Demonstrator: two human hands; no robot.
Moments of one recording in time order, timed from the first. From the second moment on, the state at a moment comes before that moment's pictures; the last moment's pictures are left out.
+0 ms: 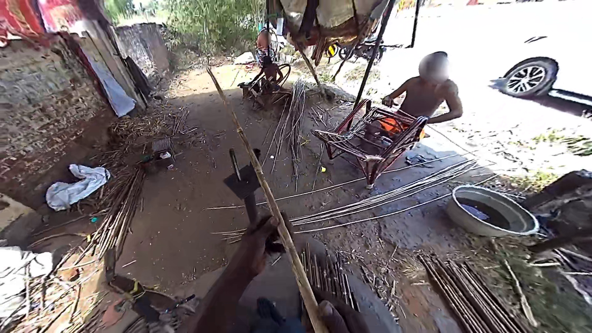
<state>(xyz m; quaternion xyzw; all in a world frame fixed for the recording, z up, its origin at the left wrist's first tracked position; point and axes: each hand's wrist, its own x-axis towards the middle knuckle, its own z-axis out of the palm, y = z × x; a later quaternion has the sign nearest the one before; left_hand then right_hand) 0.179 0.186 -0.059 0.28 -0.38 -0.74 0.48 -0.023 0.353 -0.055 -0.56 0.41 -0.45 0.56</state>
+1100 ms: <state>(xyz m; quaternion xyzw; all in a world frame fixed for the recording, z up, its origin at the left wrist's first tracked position) 0.026 -0.016 0.029 0.37 -0.28 -0.73 0.50 -0.239 -0.005 0.048 -0.58 0.45 -0.58 0.36</state>
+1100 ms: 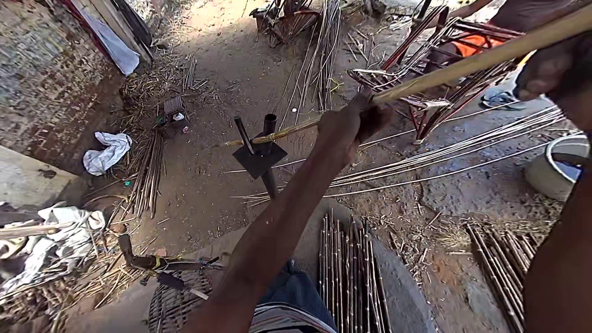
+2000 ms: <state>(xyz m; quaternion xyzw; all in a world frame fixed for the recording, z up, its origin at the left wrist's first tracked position) 0.111 -0.002 0.000 0.39 -0.28 -0.77 0.43 -0.071 0.092 0.015 -0.52 0.49 -0.66 0.21</state>
